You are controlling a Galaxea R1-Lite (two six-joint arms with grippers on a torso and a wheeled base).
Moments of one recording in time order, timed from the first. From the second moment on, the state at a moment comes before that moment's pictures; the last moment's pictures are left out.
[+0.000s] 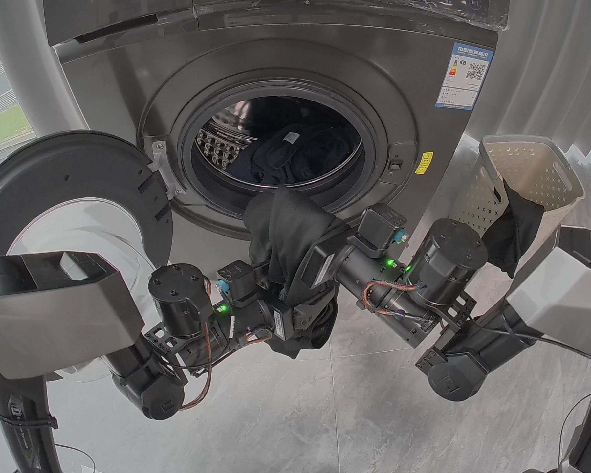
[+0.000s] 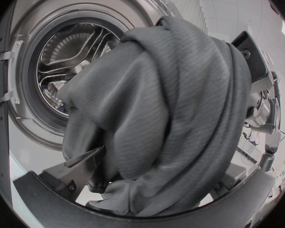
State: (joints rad) left arm -0.59 2.18 -0.67 -1.54 -0.21 -0.06; right arm 0.76 2.12 -0.92 -1.51 0.00 0.14
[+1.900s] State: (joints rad) left arm -0.56 2.05 -0.71 -1.55 -0.12 -0.09; right arm 0.66 2.14 -0.82 -1.52 -0.02 0.16
